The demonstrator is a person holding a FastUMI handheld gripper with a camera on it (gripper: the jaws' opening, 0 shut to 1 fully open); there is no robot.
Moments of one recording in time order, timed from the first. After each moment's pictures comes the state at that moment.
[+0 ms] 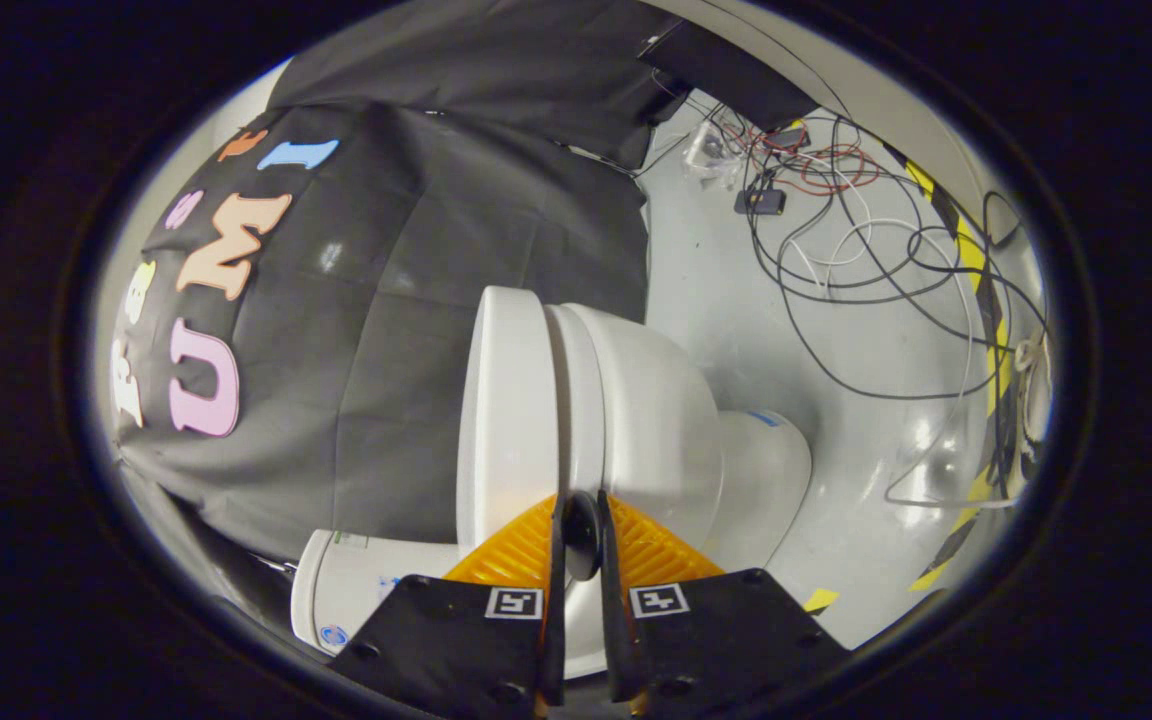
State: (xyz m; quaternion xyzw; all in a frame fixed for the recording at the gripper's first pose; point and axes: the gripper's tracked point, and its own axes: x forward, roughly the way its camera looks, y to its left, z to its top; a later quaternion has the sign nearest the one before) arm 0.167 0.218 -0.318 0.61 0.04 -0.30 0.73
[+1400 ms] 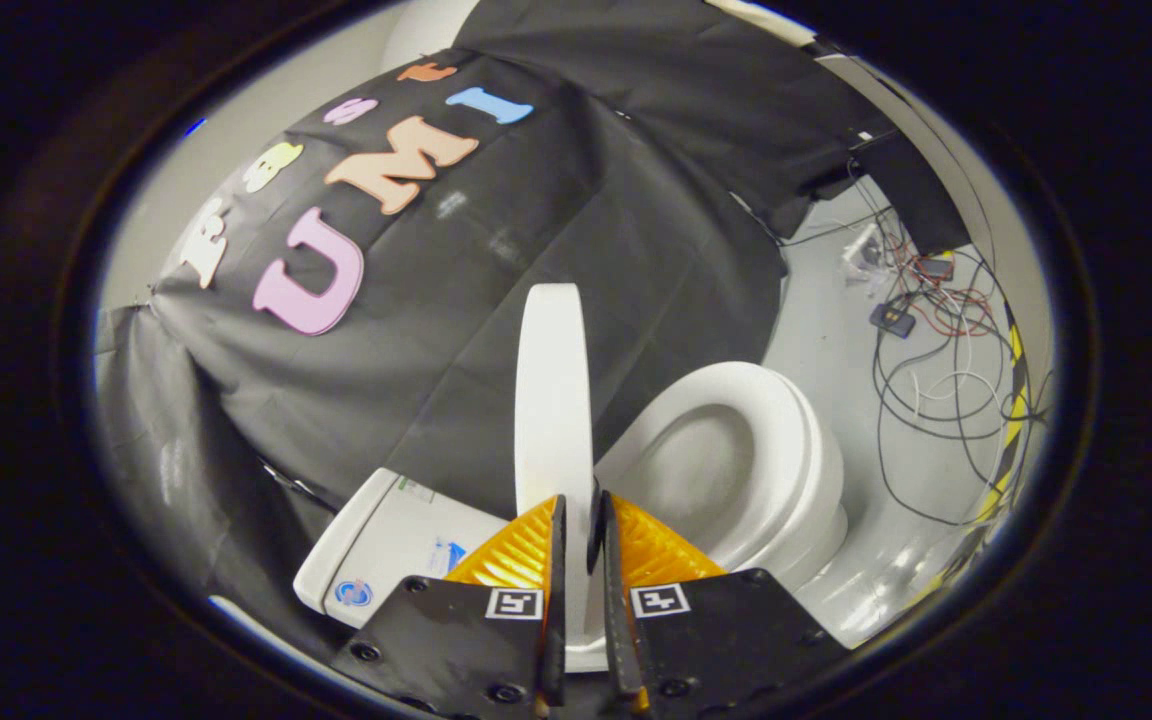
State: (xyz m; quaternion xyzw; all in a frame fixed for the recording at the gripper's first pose) arm 0.191 0.259 -0.163 0.44 0.01 -0.23 0.86
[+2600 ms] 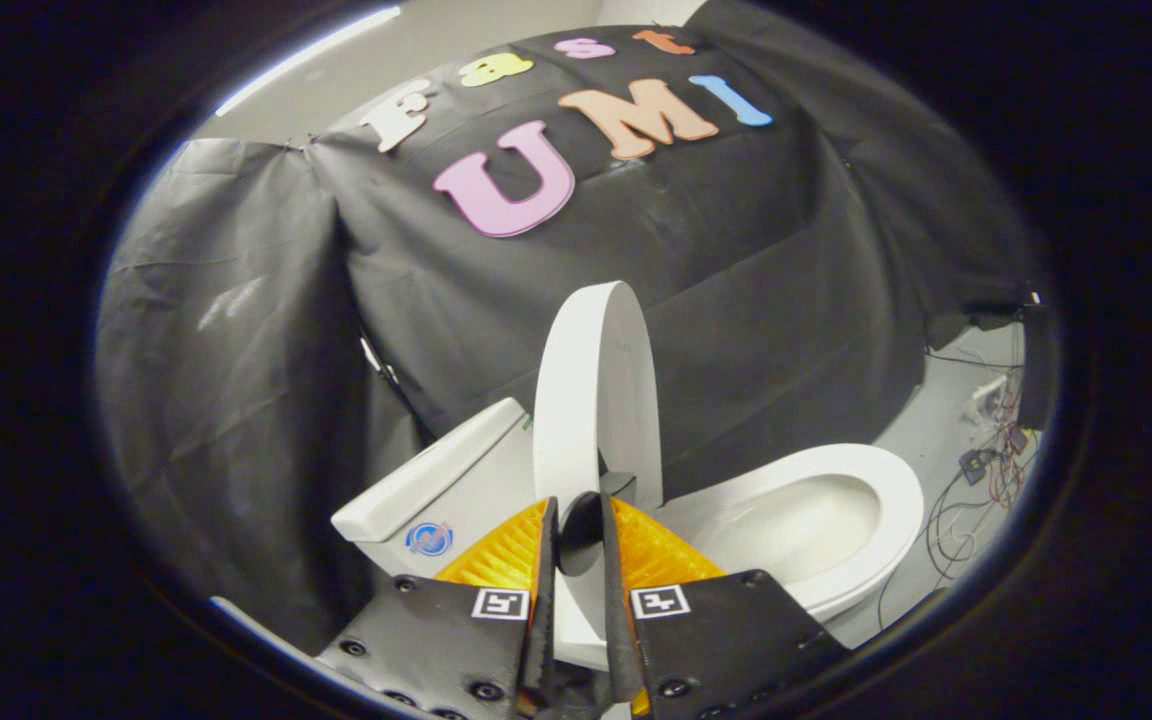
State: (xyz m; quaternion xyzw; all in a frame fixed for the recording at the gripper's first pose) arm 0.256 0.366 -0.065 0.23 0.03 -0.08 0.97
